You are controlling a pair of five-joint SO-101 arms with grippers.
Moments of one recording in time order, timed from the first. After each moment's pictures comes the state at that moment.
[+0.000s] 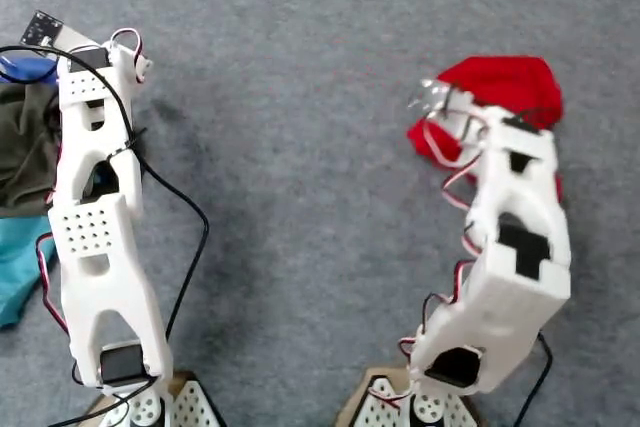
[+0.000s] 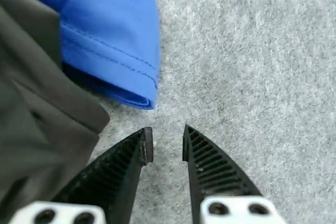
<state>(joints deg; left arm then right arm) -15.0 51.3 -47.5 61.1 40.9 17.7 23.3 9.8 38.4 66.9</state>
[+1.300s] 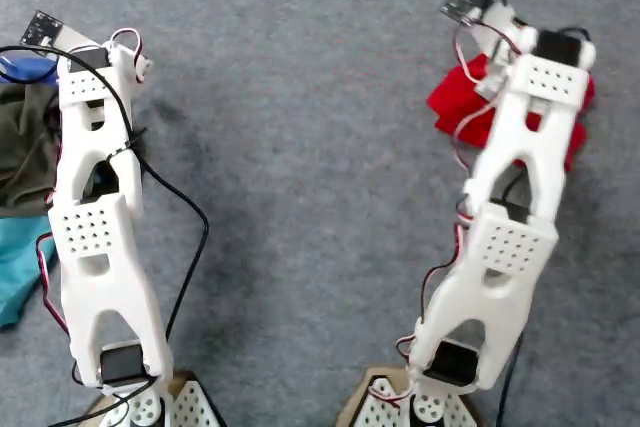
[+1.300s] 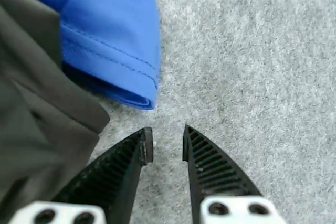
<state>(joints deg) -15.0 51.3 -47.5 61.1 40.9 12.6 42.2 -56.1 86.5 52.3</state>
